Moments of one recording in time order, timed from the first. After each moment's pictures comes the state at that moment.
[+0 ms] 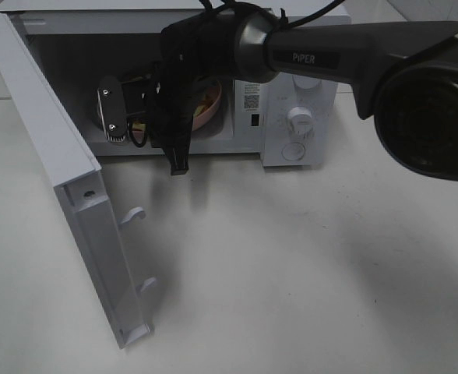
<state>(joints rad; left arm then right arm) 0.00 0.00 -0.52 -0.07 1.08 -0.02 0.69 2.43 -2.05 -0.07 0.61 -1.14</state>
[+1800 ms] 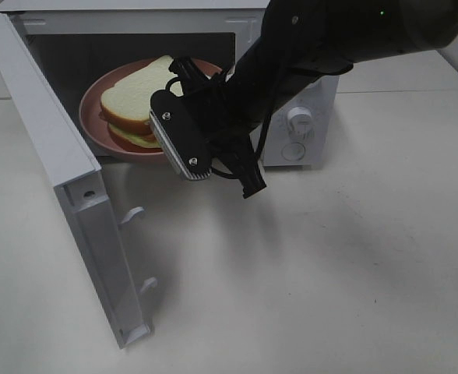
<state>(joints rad) 0.00 0.00 -0.52 -0.07 1.08 -0.02 0.65 1.90 -1.30 0.39 0.38 -1.91</state>
